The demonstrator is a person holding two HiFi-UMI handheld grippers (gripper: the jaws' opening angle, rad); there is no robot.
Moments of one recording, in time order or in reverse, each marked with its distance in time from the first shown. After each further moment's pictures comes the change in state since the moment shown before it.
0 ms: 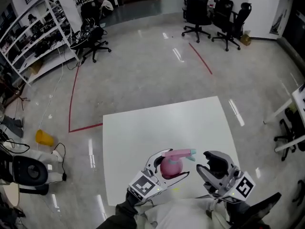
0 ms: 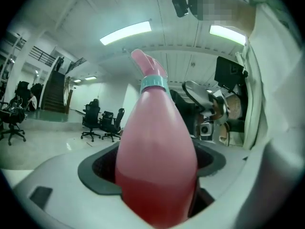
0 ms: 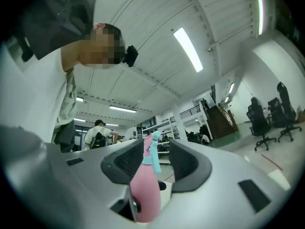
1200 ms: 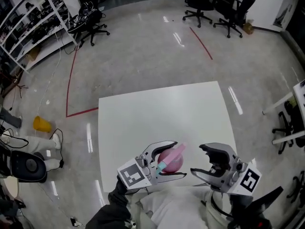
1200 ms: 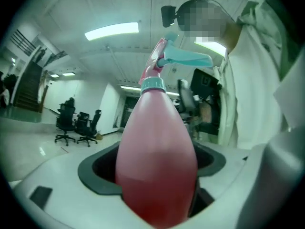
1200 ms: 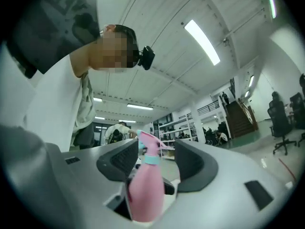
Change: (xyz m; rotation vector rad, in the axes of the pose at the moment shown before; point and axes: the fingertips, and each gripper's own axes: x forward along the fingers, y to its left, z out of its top) left arm -0.020 -0.045 0.017 0.015 -0.078 -0.296; right arm 0.003 0.043 -0.006 -0.027 0.091 0.214
